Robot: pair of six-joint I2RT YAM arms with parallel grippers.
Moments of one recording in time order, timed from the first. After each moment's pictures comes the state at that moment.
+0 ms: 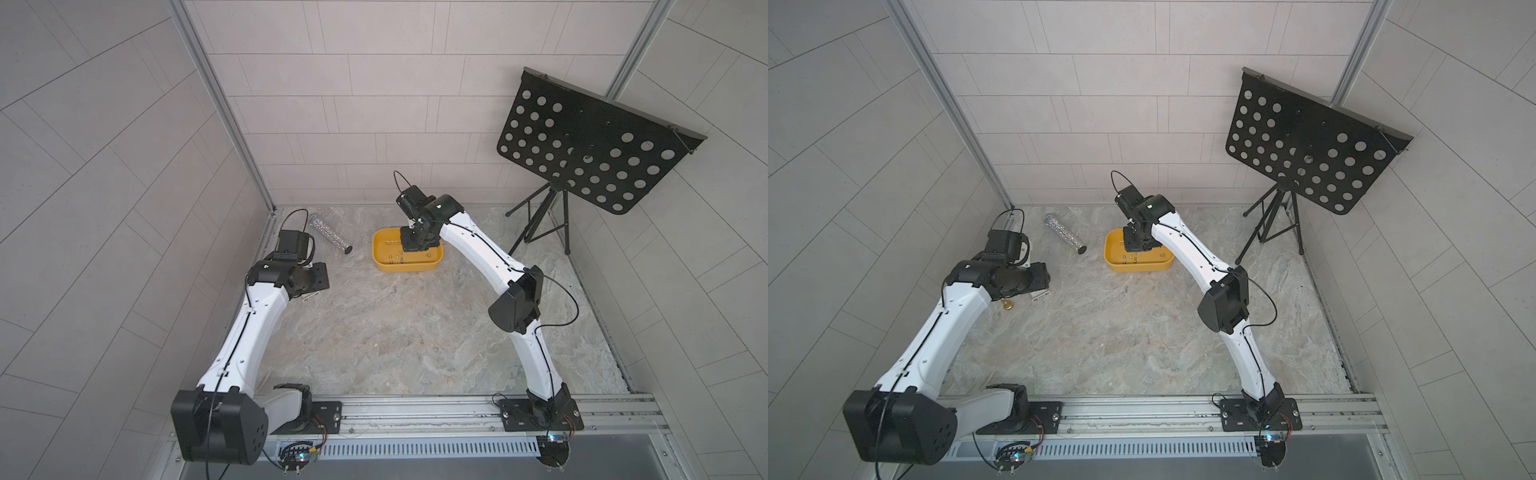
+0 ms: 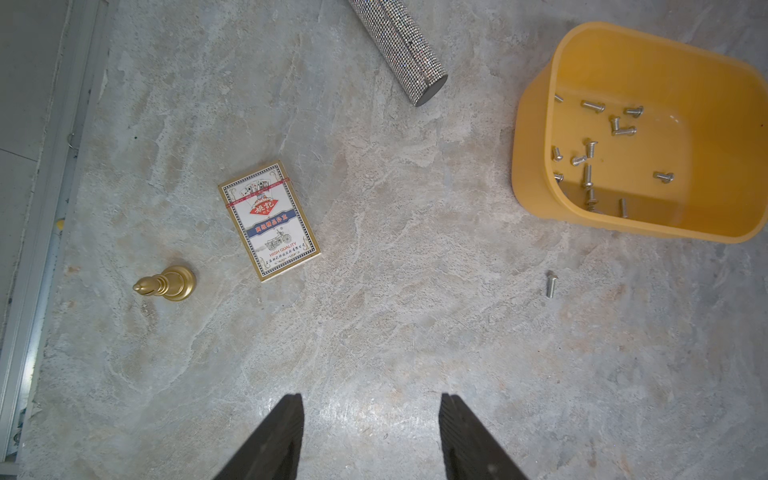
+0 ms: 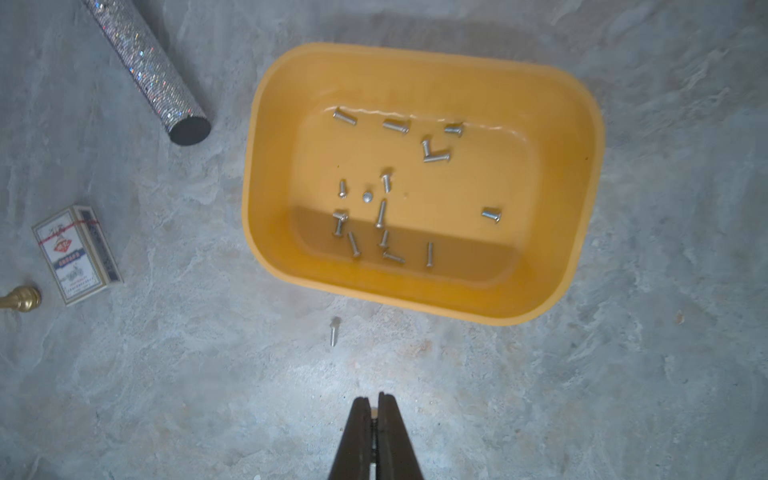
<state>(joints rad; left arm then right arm) -0.05 1.20 1.11 -0.95 0.03 -0.27 0.60 2.29 2.49 -1.34 0.07 0.50</state>
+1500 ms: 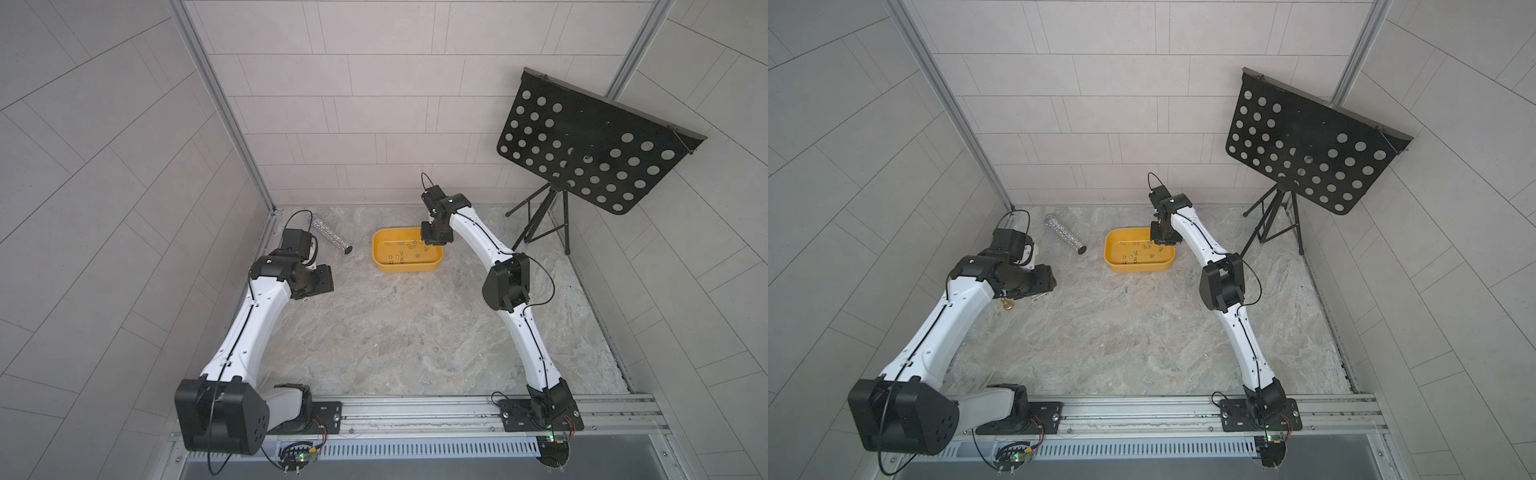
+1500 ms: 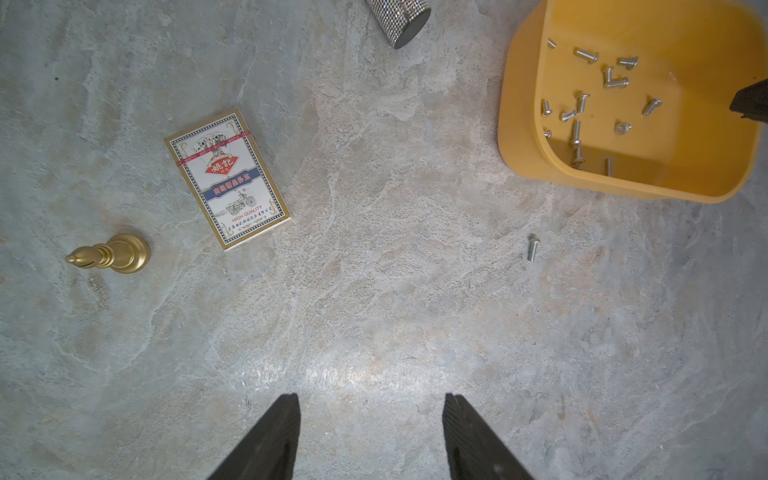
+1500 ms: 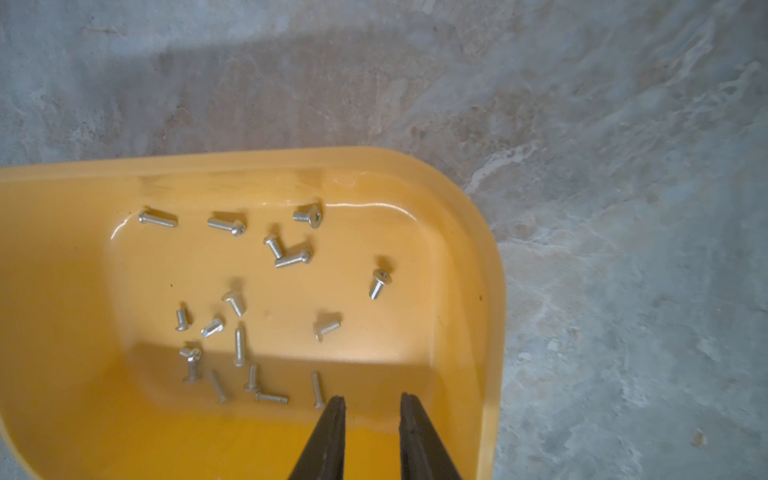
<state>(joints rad) -0.08 1.25 1.15 -1.03 0.12 -0.28 0.39 2.50 2.56 -1.29 -0.02 0.46</state>
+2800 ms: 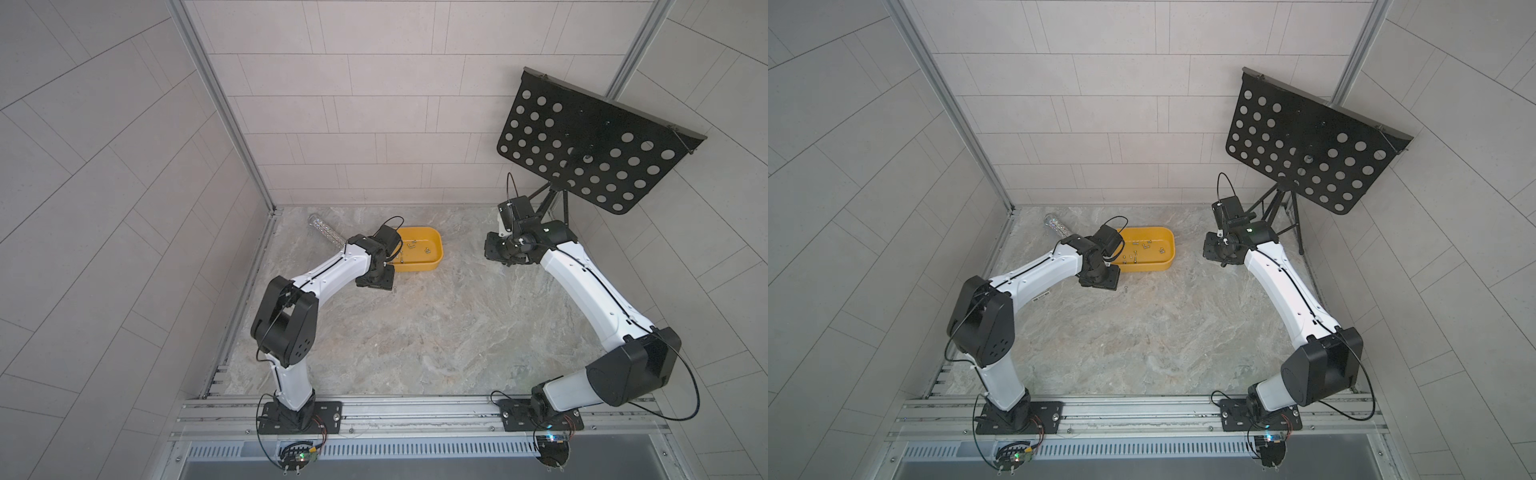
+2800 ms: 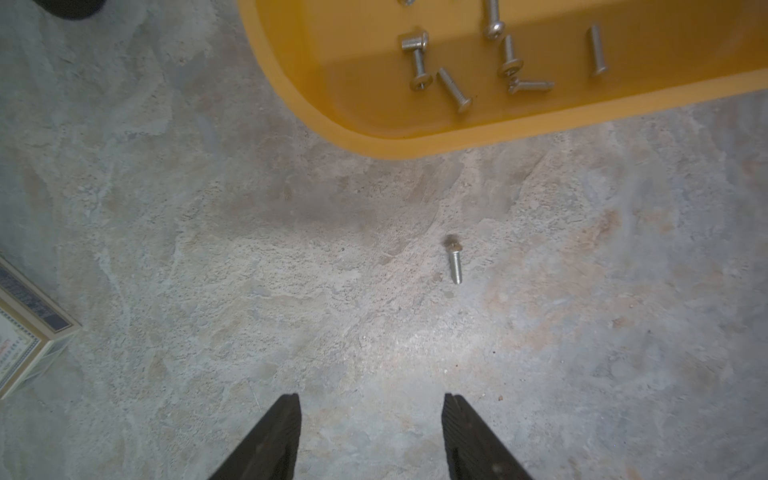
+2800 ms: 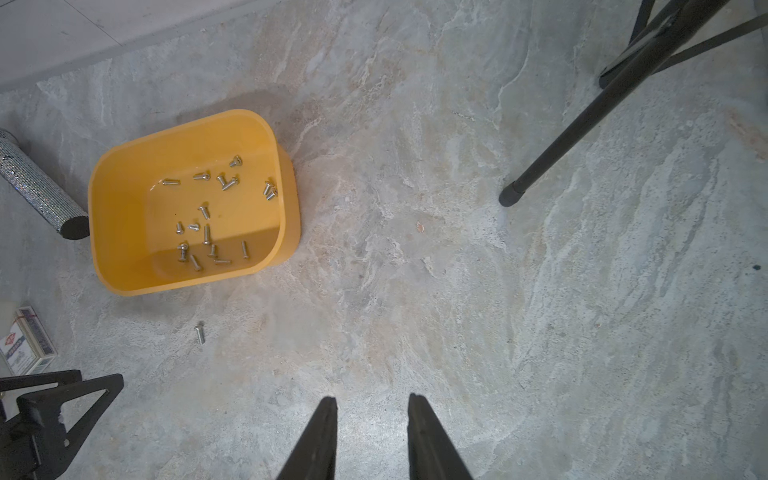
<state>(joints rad) -0.55 1.83 1.43 -0.96 -0.11 -0.41 0.24 1.46 1.49 -1.03 0.05 0.46</state>
